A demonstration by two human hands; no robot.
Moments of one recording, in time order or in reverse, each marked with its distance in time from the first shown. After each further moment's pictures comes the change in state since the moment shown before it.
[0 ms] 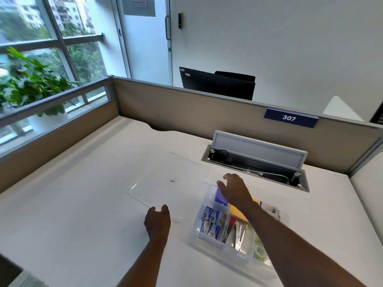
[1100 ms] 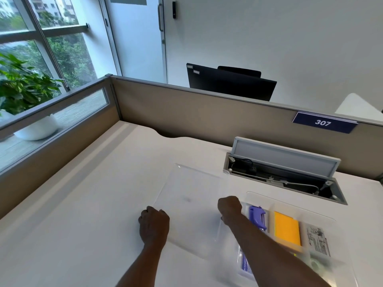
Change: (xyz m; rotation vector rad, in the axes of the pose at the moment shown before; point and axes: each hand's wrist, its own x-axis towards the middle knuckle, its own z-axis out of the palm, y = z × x) left_hand 0.165 0.020 -0.035 0.492 -0.037 0.225; right_hand 0.083 -0.096 0.131 0.559 0.013 0.849
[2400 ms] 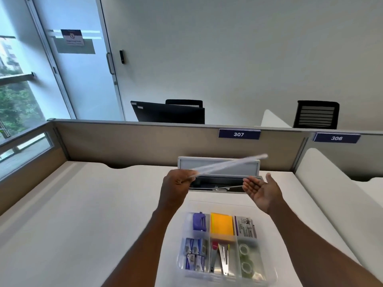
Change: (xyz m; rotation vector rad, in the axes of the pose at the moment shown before) left_hand -0.147 0.228 -0.030 -0.605 -0.135 1.051; right_hand 0.036 0.048 -0.327 1.189 -0.332 -0.191
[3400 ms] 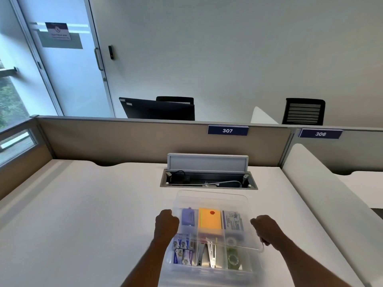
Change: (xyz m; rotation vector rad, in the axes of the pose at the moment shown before) left_hand -0.082 -0.054 0.050 0.269 -0.283 -0.729; right_hand -0.049 0.041 -0.107 -1.447 0.236 -0.077
